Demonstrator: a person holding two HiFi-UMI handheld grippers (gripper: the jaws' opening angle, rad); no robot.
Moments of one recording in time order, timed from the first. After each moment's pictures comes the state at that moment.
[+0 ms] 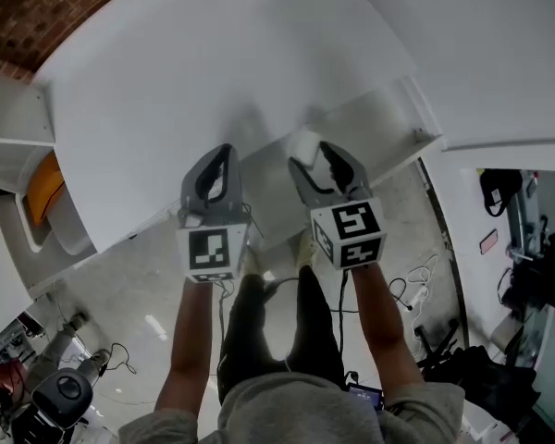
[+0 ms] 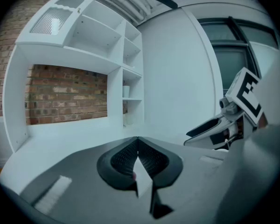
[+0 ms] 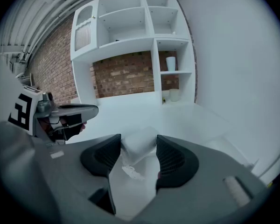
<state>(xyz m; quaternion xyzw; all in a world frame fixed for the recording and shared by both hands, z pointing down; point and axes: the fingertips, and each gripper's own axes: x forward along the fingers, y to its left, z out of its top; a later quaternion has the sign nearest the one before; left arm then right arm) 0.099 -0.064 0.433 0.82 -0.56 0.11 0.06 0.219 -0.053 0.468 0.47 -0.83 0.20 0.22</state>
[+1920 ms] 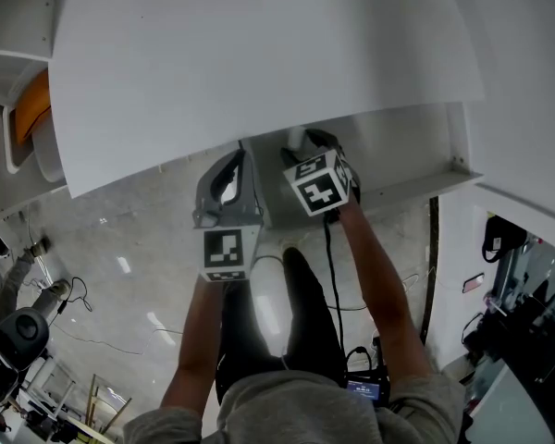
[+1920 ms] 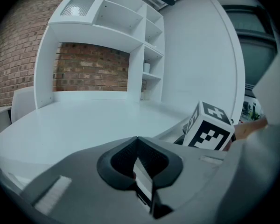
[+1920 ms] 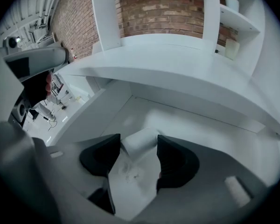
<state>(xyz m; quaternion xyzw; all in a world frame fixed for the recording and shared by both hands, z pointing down) 0.065 -0.018 0.564 0.73 -0.65 0.14 0.17 0.148 -0.047 0.695 0.25 -0.82 0.20 0.48</state>
